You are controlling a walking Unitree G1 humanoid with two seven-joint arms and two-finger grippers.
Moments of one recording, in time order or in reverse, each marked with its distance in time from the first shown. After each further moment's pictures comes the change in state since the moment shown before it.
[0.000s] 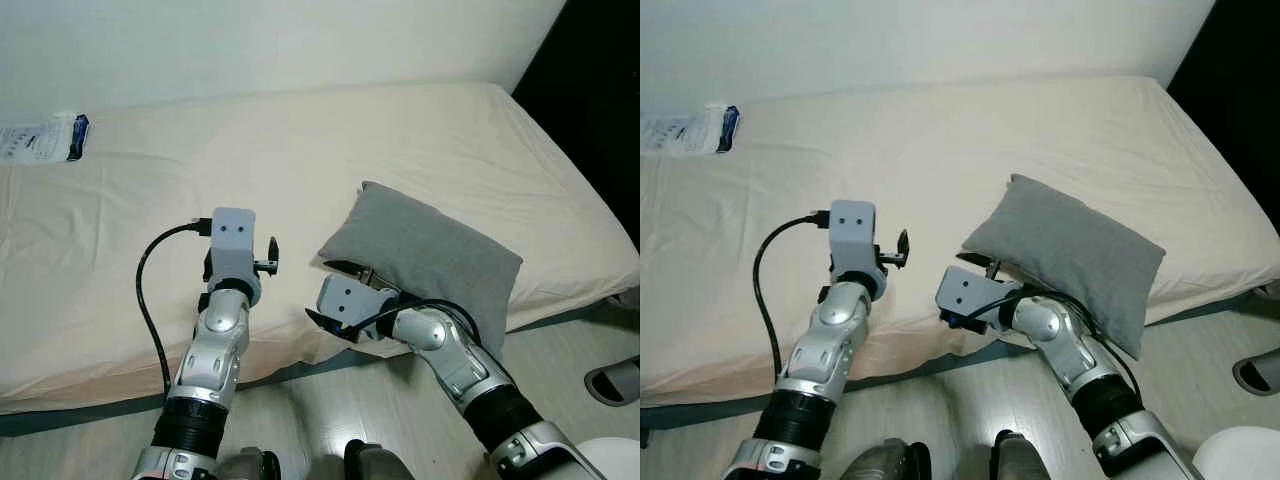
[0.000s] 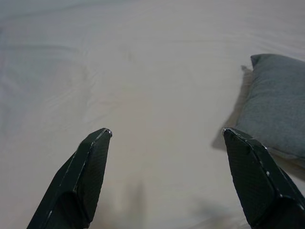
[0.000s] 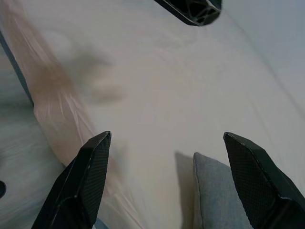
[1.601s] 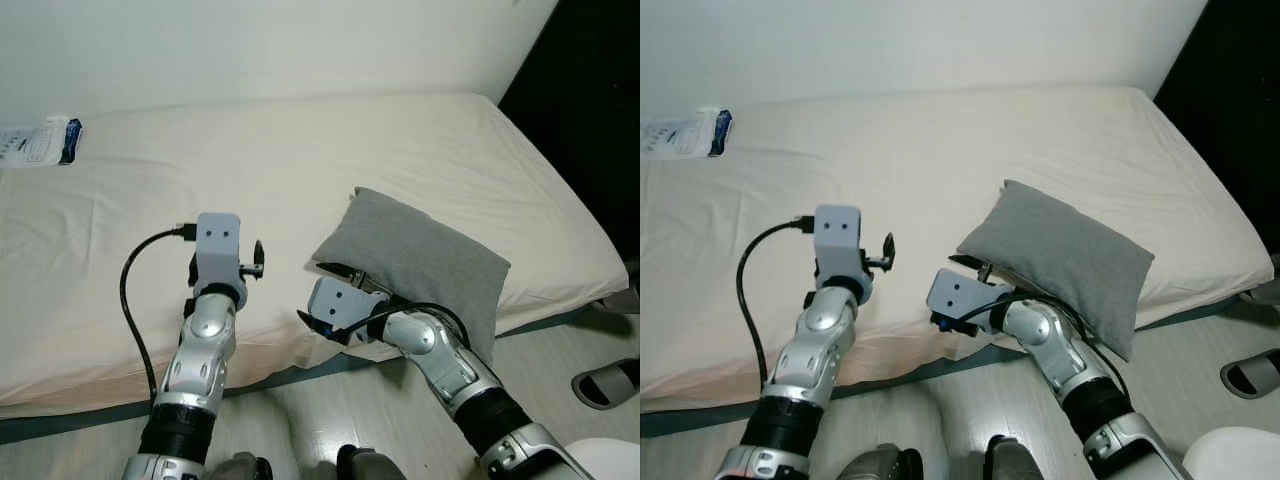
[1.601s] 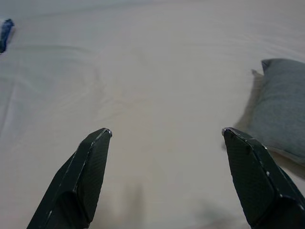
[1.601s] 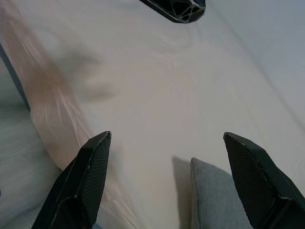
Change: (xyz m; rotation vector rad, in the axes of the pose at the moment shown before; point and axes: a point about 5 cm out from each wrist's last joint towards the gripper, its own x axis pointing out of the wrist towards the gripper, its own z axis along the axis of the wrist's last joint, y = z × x) left arm -0.005 0.016 -0.005 0.008 -0.004 0.043; right arm 0.009 0.008 0.006 0.015 -0.019 -0.010
